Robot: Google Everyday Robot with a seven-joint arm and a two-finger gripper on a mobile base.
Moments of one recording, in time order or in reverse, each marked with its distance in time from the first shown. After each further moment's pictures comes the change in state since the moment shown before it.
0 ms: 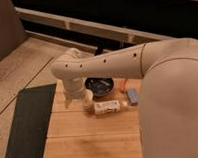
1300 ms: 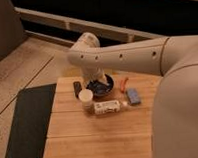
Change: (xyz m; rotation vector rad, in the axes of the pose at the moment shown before) arm -0.084 -0.116 -0.061 0.157 -0.278 0.045
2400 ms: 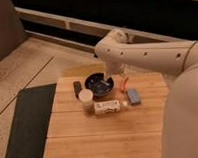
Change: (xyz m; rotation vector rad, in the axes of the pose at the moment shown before) arm -0.038 -0.117 0.043 -0.008 -0.013 0.096
